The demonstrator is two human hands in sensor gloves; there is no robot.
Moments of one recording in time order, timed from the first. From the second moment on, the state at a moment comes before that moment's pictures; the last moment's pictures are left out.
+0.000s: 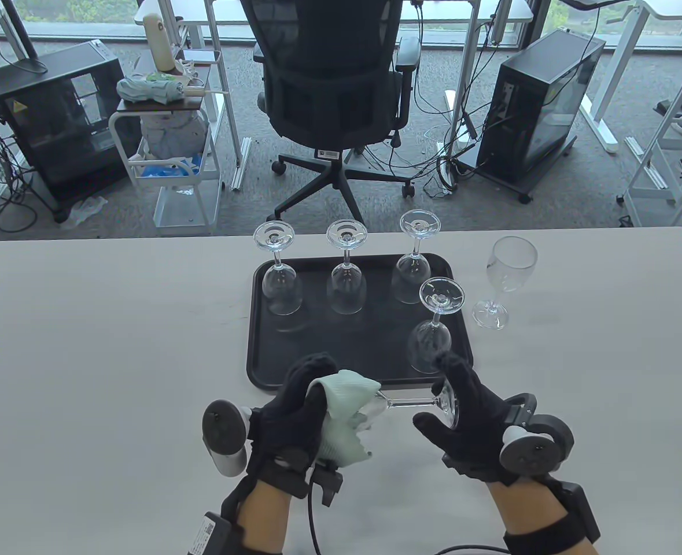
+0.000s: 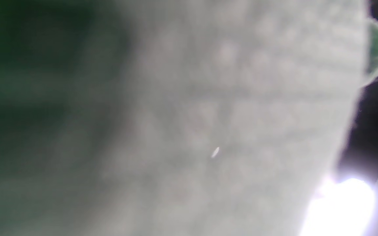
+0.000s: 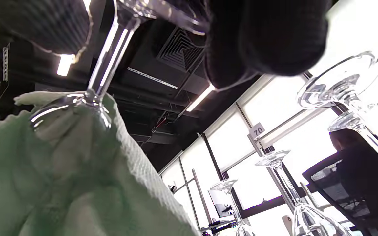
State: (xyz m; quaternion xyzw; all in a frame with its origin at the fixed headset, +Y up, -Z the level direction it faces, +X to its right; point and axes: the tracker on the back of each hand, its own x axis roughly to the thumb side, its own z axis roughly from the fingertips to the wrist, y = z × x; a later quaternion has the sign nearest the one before) left_hand -0.137 -0.697 -0.305 0.12 -0.24 0.66 0.70; right_hand 0.190 -0.681 -0.301 0.34 -0.32 0.81 0.36
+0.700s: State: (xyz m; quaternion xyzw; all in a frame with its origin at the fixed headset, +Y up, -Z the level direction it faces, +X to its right) left_hand -0.138 -0.696 -0.304 0.17 -0.26 0.62 0.72; right_hand 0.189 -0.690 -0.313 0.27 -0.13 0.81 0.51
